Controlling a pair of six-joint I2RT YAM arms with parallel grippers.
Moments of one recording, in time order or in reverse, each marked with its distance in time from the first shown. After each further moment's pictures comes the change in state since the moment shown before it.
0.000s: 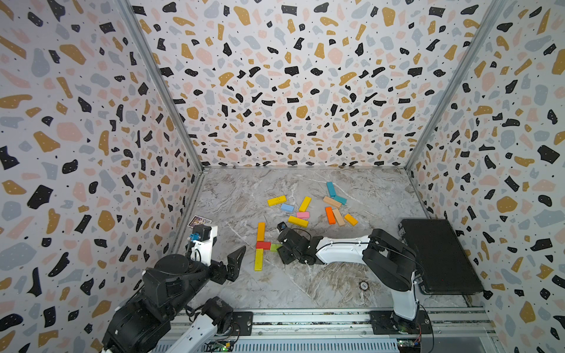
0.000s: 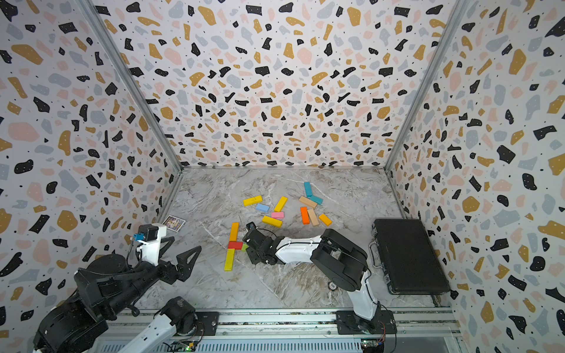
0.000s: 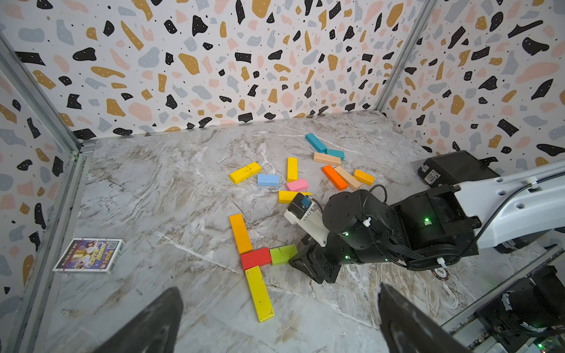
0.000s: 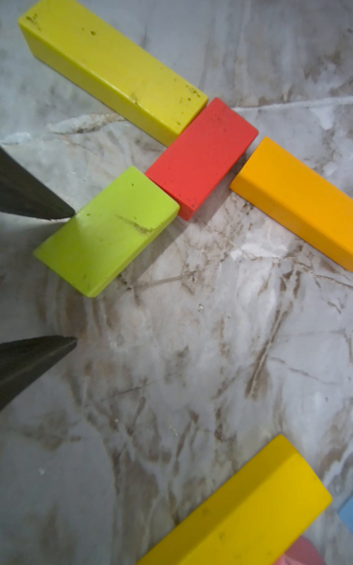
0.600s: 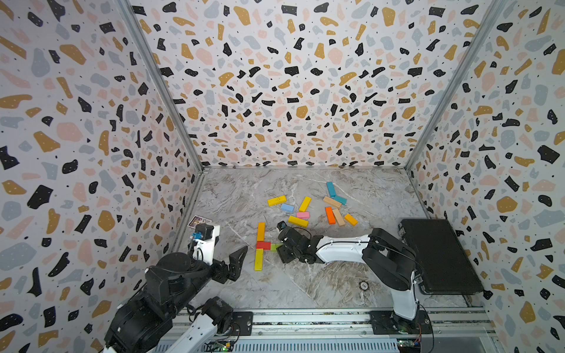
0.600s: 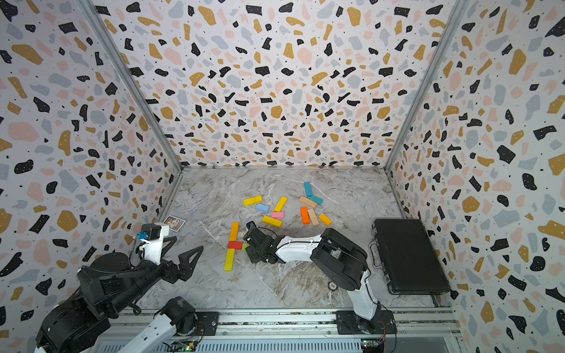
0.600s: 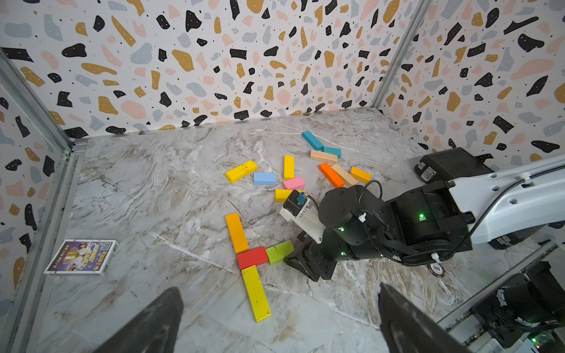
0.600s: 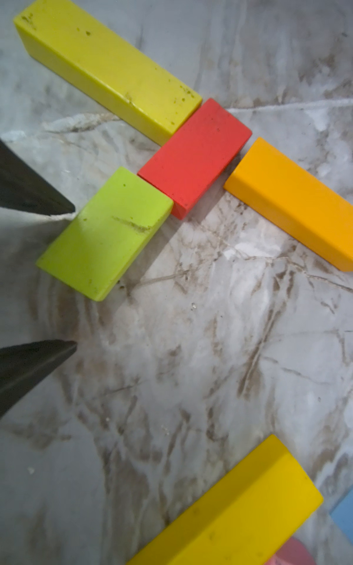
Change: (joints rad) left arm 0.000 0.008 -0.006 0.008 0.018 0.000; right arm -0.010 0.003 0.003 0.013 -0.018 -0.013
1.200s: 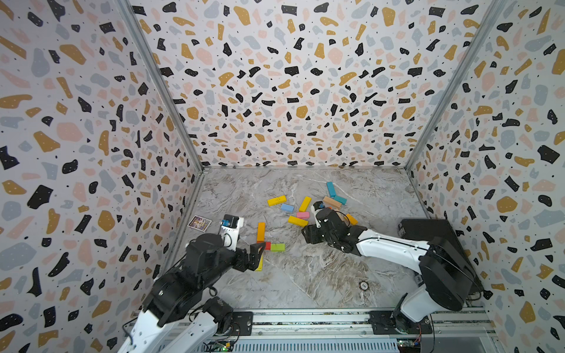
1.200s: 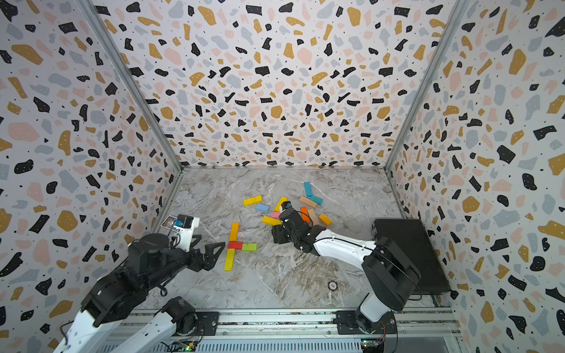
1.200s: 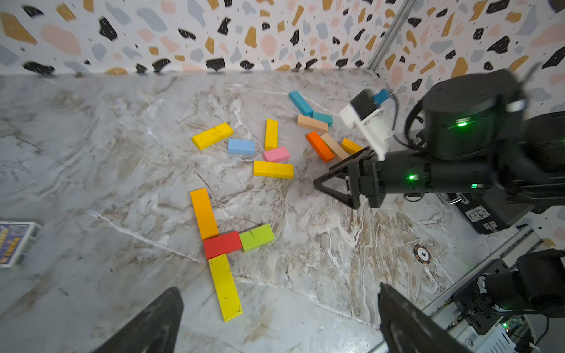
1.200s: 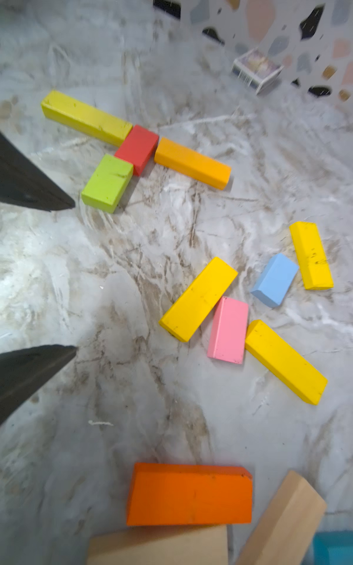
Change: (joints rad) left arm 0.001 0.198 -0.168 0.182 0.113 -0.102; right arm -0.225 -0.458 -0.277 0.013 -0.101 0.114
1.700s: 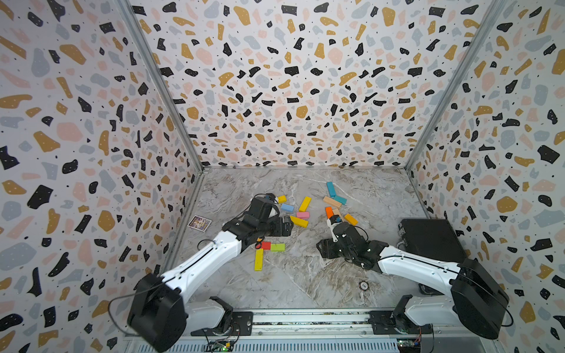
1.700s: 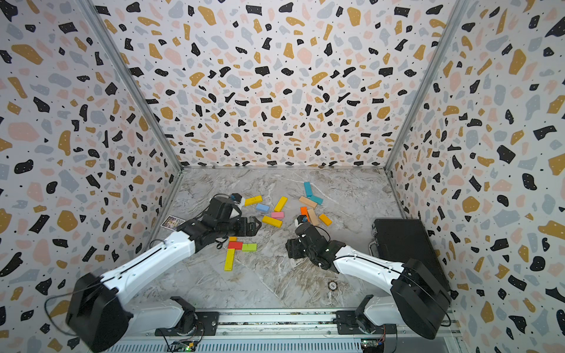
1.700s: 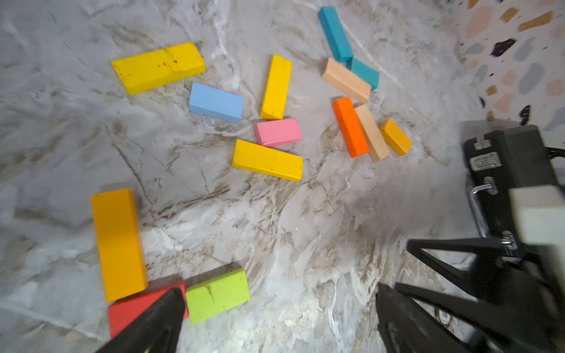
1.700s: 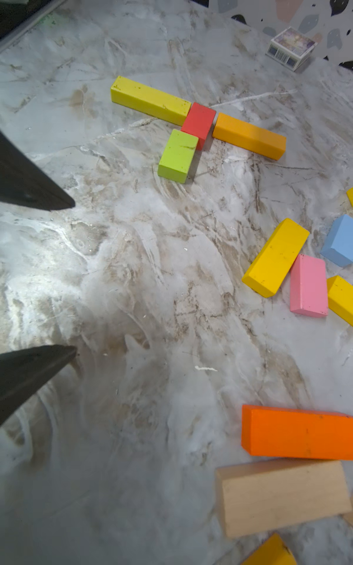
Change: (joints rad) left arm 0.043 0.756 0.046 0.439 0.103 -0.145; right arm -0.019 -0.235 -0.258 -0.048 -0.010 0.040
